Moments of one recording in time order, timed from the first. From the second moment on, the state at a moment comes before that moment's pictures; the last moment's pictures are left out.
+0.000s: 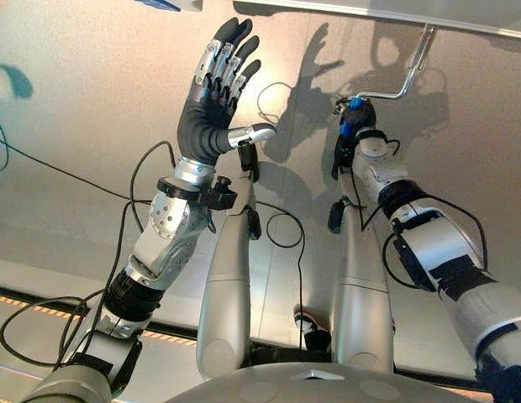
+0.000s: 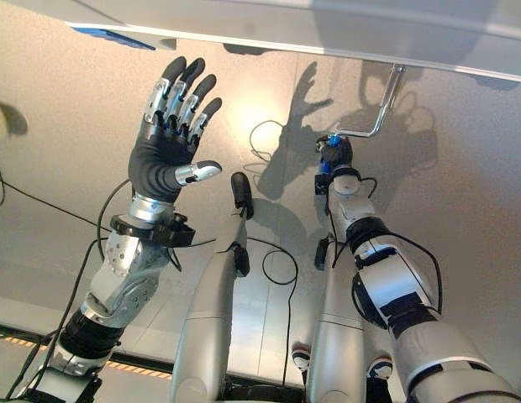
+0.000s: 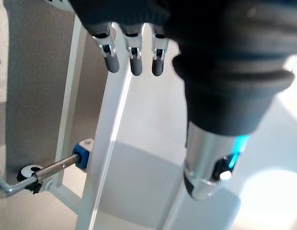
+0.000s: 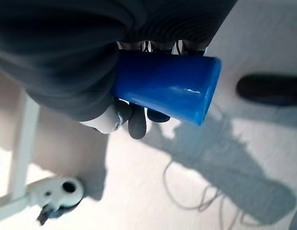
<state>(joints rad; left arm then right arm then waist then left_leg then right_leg) -0.39 0.47 -0.35 -0.35 -0.56 -0.30 0.15 -1.03 -0.31 0.36 1.07 0.44 -0.09 -0.27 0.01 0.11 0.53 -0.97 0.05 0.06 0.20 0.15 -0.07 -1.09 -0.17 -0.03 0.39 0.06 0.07</state>
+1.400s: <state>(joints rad) -0.23 0.51 -0.24 -0.37 -0.56 -0.34 0.06 -0.38 -0.37 0.25 0.09 0.66 -0.23 -0.10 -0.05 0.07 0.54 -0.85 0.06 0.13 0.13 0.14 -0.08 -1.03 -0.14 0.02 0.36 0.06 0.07</state>
